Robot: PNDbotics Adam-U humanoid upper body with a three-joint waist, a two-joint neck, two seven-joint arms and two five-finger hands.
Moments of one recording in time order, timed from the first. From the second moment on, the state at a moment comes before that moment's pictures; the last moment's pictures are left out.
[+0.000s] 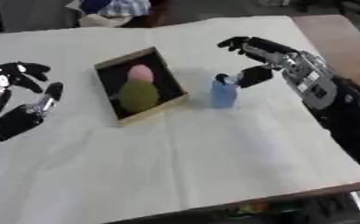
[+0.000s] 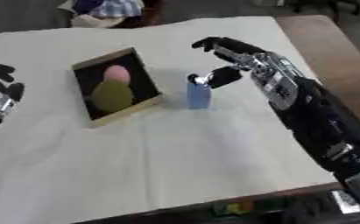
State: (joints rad) left arm -0.21 0.44 -0.05 -1.82 -0.41 0.01 -0.05; right arm -0.89 -0.42 0.38 -0.93 0.58 -0.19 0.40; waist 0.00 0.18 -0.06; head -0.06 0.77
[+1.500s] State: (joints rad) left arm -0.18 0.43 -0.06 -1.78 -0.31 -0.02 0.06; right arm -0.86 -0.45 0.22 -0.94 0.57 -0.33 0.52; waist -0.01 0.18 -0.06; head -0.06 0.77
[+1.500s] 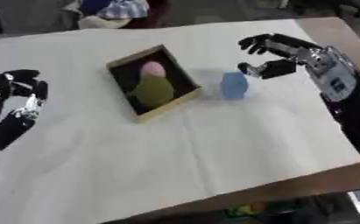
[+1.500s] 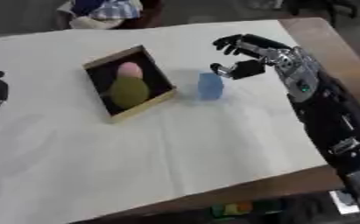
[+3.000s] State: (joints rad) left arm -0.18 0.42 -0.07 -1.77 -0.31 -0.02 0.05; right arm -0.89 -0.36 0.20 -0.81 0.83 -0.40 0.37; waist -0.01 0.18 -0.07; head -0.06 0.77
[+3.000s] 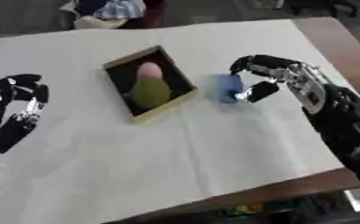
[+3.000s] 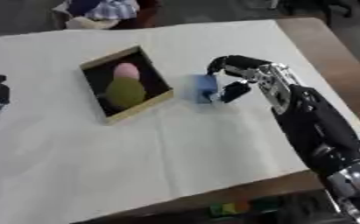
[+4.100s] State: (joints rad) left arm -0.18 0.41 -0.08 -1.77 -0.31 -0.03 0.04; right arm -1.01 -0.15 0.20 -0.75 0.99 -0.42 0.35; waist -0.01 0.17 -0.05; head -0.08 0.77
